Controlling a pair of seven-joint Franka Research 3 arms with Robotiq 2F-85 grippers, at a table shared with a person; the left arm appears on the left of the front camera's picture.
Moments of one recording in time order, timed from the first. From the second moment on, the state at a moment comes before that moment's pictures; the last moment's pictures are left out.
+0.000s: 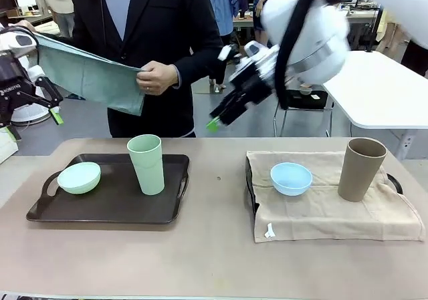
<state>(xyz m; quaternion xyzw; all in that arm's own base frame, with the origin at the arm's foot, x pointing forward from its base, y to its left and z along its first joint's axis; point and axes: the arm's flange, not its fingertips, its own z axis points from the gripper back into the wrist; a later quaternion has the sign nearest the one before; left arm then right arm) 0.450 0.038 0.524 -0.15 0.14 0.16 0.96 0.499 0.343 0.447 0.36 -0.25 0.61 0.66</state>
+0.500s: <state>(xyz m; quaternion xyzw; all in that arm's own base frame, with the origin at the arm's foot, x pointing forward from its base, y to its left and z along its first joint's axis) 0.467 0.040 0.502 -0.17 0.14 0.17 0.96 0.499 0.398 0.384 0.41 -0.27 0.60 0.63</state>
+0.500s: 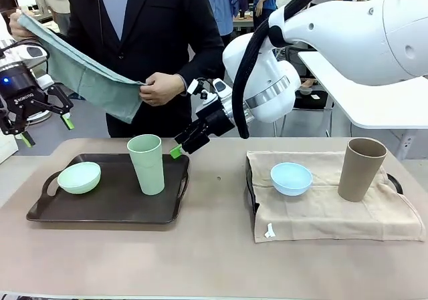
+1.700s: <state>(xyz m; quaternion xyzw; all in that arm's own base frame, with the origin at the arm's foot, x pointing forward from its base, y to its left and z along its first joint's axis) 0.481 0.038 0.438 -0.06 -0.03 0.08 0.99 0.523 0.409 0.323 0.44 -0.25 0.60 0.62</state>
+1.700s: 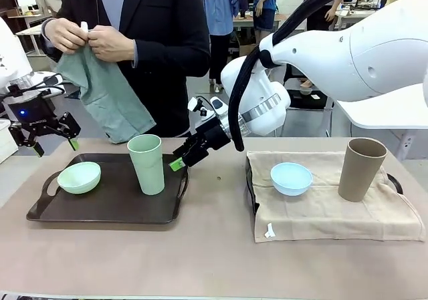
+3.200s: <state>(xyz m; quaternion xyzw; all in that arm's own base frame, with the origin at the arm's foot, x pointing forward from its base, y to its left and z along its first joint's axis) 0.470 0.034 0.378 0.02 0.03 -0.07 1.00 0.524 0.466 0.301 0.43 -0.31 0.65 0.54</state>
